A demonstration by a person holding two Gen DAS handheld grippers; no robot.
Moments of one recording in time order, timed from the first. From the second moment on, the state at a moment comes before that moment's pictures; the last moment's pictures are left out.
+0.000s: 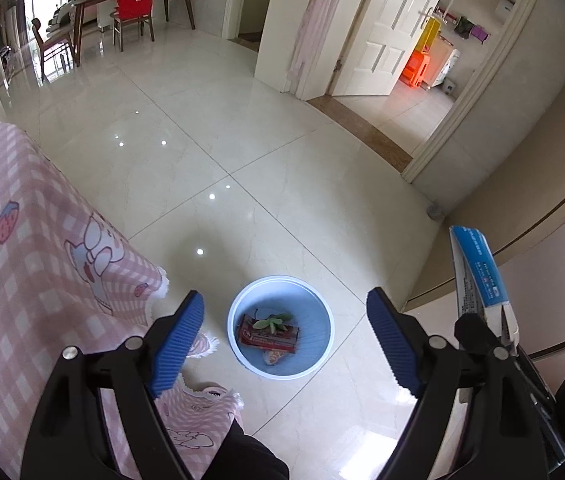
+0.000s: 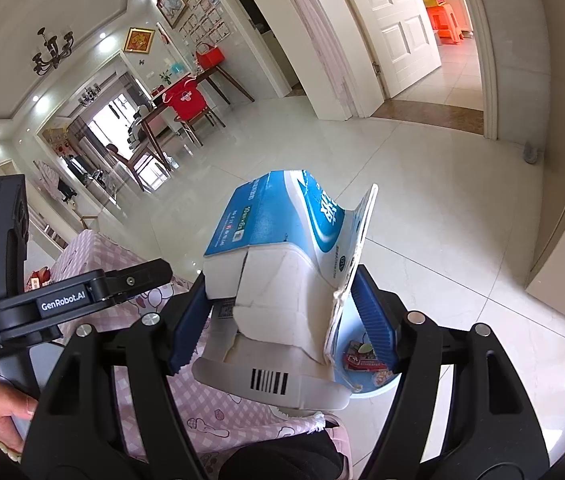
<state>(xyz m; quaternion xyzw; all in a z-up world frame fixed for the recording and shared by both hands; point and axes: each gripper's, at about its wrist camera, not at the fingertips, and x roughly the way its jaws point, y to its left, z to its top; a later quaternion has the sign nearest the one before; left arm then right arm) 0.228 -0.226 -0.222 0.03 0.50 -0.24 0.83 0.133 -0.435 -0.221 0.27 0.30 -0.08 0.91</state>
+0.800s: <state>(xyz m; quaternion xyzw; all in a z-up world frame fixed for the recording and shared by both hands) 0.236 -0.165 -0.198 -0.01 0.49 -0.21 0.85 0.146 -0.430 -0.217 0.28 0.30 -0.07 0.91</state>
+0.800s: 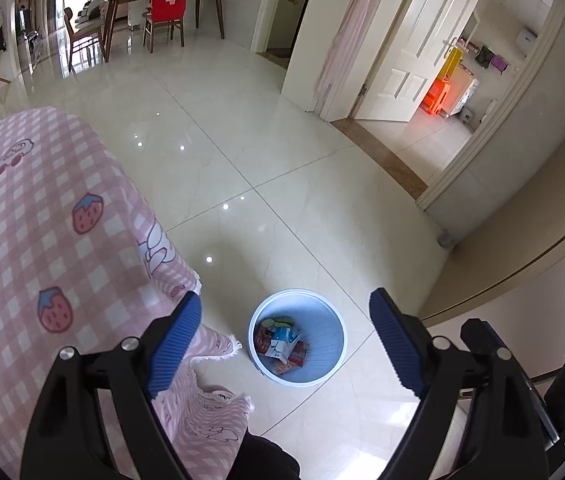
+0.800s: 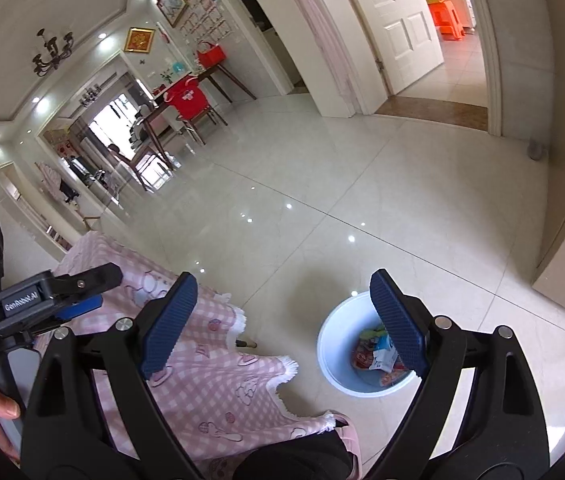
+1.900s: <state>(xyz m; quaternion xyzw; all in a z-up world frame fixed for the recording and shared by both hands) 0.247 0.232 -0.137 -0.12 0.38 -0.01 0.92 0.276 -0.090 -0.138 0.09 0.33 0.18 0.92</state>
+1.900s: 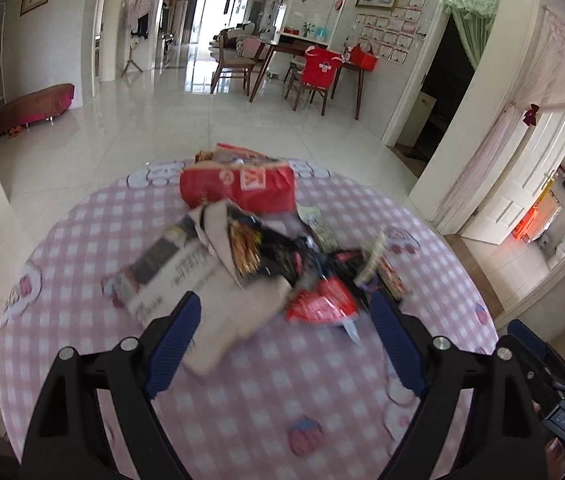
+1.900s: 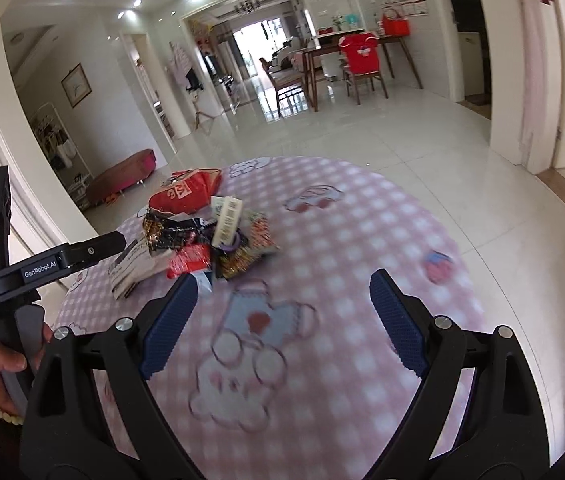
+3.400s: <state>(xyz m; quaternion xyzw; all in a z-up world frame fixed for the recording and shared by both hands) 0.243 0.229 -0.131 -0.10 0.35 -0.04 0.93 0.380 0.003 -0.174 0.01 0.41 0.23 0.88</state>
